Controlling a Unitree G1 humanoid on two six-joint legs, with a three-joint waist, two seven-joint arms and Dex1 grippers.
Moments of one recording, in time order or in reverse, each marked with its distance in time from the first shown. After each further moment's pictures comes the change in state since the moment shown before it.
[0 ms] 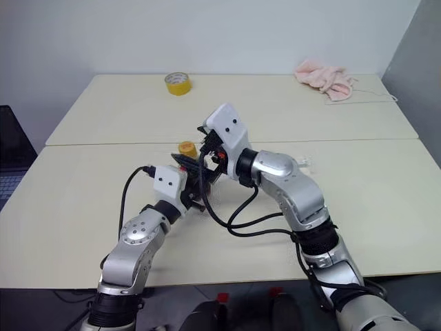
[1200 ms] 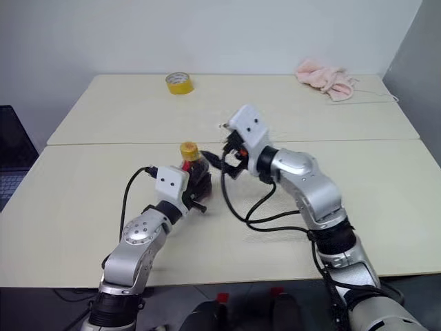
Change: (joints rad) left arm -0.001 0.002 -0.005 0.006 0.000 0.000 0.001; right arm 0.041 -0.169 -0.080 -0.022 -0.036 0.017 -0.010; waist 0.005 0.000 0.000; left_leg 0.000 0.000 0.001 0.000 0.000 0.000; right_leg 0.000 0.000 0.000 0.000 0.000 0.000
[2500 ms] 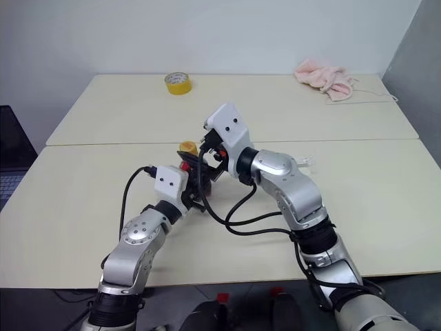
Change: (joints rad) left arm 0.000 -0.002 0.000 0.000 0.000 0.000 -0.001; right arm -0.046 0.172 0.075 0.036 -0.004 0.003 -0.029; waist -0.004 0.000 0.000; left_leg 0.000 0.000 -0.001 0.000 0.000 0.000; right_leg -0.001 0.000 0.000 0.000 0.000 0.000
